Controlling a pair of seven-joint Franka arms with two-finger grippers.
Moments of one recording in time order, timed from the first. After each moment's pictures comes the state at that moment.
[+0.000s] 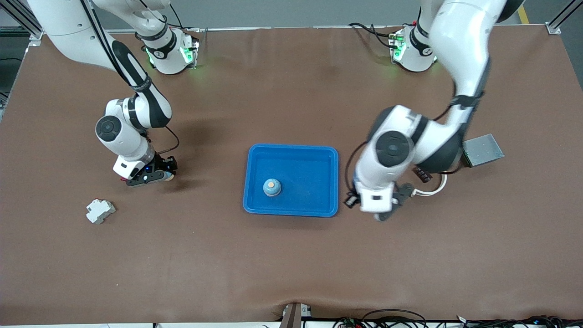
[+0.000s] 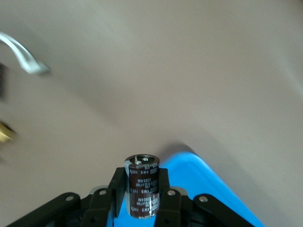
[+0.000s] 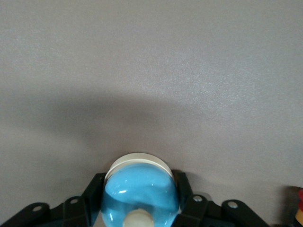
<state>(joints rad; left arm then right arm) -0.23 0.61 -0.25 -1.37 0.15 1.93 -1.22 0.02 0.38 0.06 -2.35 -0.06 2.78 -0.14</state>
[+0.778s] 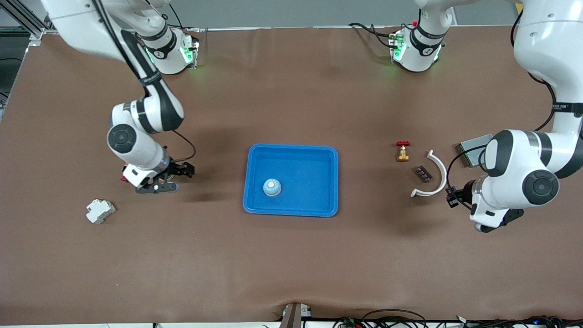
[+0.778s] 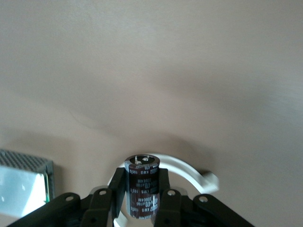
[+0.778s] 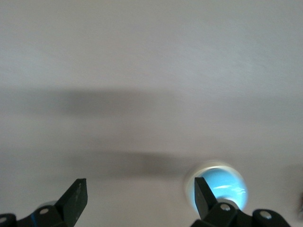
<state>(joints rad) 0.17 0.60 -0.24 -1.61 0.22 1.99 -0.57 0.19 0.35 0.08 -2.07 -0.04 2.39 0.28</state>
